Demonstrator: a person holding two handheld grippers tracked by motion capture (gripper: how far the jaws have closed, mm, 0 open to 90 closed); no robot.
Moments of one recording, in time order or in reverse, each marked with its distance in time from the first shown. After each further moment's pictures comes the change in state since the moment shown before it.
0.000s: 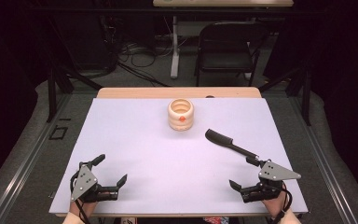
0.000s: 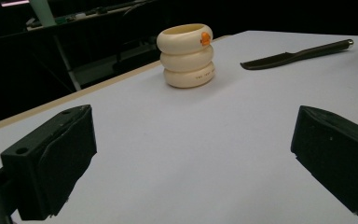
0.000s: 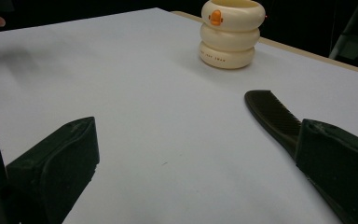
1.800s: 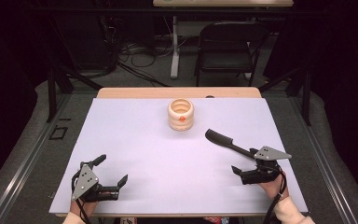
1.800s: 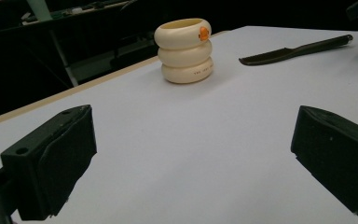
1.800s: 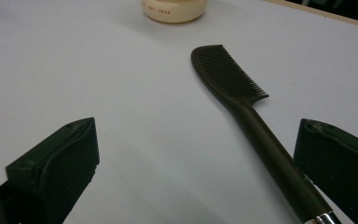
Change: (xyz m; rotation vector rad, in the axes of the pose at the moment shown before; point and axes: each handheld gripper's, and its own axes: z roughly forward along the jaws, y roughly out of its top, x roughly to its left) left arm 0.000 -0.001 0.002 0.018 -0.008 -0.006; right arm -0.045 -0.004 0.029 0.181 -0.117 0.072
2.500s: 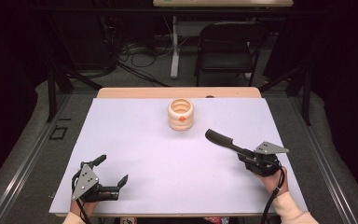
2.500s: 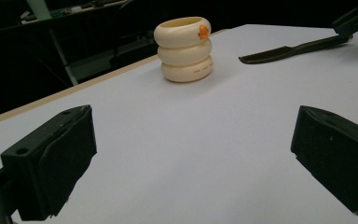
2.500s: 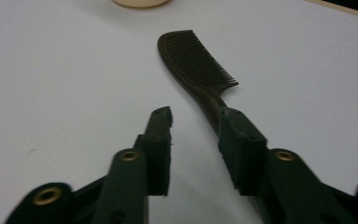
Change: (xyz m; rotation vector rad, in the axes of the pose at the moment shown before) left arm 0.000 0.000 0.000 0.007 -0.001 0.003; right arm -0.017 -0.001 0.013 0.056 -0.078 0.012
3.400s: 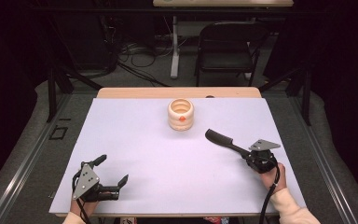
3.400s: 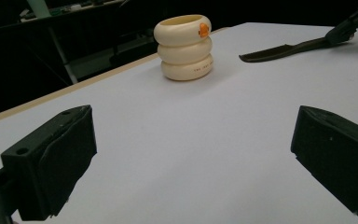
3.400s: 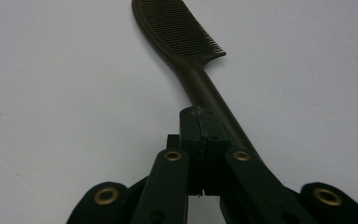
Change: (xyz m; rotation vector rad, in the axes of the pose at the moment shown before) left arm 0.000 0.000 0.001 0.005 -0.001 -0.001; right arm -0.007 -0.001 0.019 0.129 -0.054 -0.032
